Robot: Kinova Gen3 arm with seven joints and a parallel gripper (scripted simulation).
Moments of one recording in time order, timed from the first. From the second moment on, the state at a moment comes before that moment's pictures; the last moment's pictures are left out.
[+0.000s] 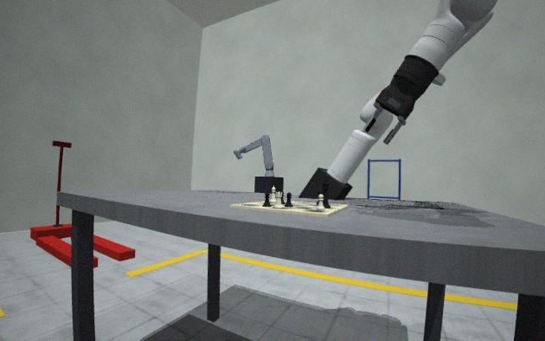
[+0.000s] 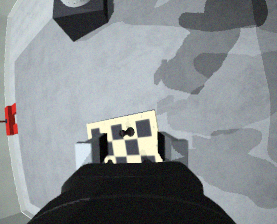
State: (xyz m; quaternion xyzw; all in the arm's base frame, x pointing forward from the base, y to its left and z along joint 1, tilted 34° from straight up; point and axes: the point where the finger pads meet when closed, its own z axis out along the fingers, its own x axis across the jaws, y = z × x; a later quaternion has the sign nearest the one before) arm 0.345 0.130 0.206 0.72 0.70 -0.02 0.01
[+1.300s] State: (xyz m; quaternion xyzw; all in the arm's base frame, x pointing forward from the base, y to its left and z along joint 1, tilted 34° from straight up) arm 0.379 0.087 0.197 0.71 0.70 -0.02 0.00
